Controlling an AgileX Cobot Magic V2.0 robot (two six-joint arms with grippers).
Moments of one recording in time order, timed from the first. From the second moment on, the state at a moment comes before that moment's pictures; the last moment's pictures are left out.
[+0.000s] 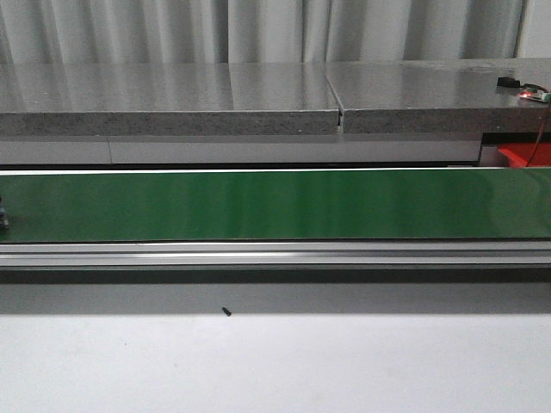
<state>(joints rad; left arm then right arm) 0.61 1.91 -1.32 -0.16 0.82 0.20 -0.11 0.31 -0.55 0.03 0.56 0.05</state>
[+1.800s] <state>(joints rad) 0.33 1.68 -1.32 -0.22 0.95 0.24 -0.11 0.31 -0.55 0.03 0.56 0.05</state>
